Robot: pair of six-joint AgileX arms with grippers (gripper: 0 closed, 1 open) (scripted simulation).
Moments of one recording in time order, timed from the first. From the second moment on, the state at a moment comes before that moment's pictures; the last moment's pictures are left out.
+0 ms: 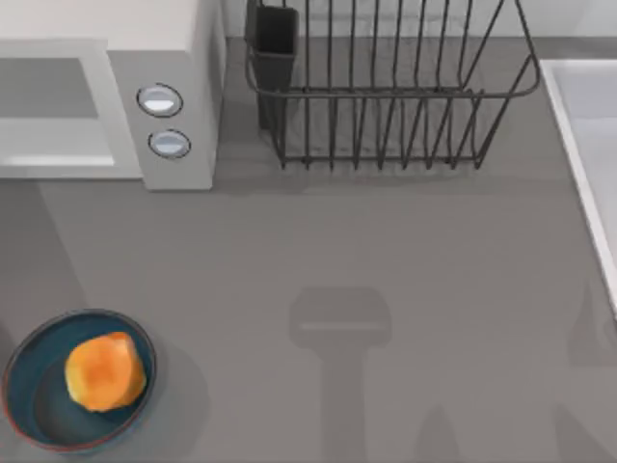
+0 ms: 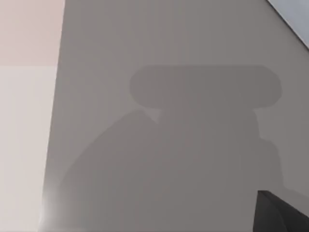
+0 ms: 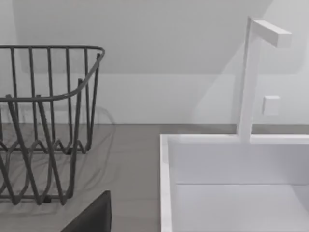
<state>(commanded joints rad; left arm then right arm) 0.88 1.57 0.75 -0.20 0.59 0.74 0.00 0.00 0.00 0.00 0.00 0.00</state>
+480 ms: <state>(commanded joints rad) 0.81 1.50 0.68 -0.18 0.55 0.67 0.00 0.00 0.00 0.00 0.00 0.00</state>
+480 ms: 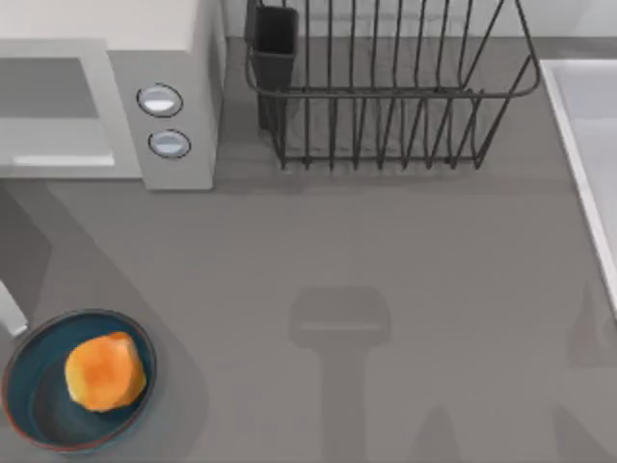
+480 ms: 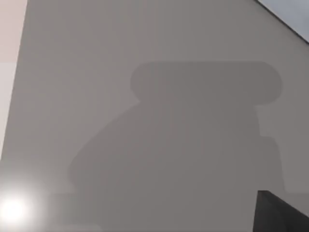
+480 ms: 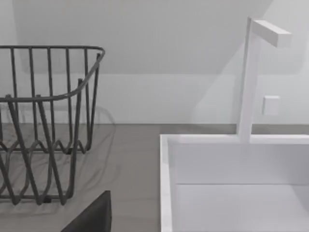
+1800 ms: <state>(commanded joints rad) 0.11 1.07 0.35 -0.08 0.10 0.09 0.00 0.00 0.00 0.00 0.00 0.00</state>
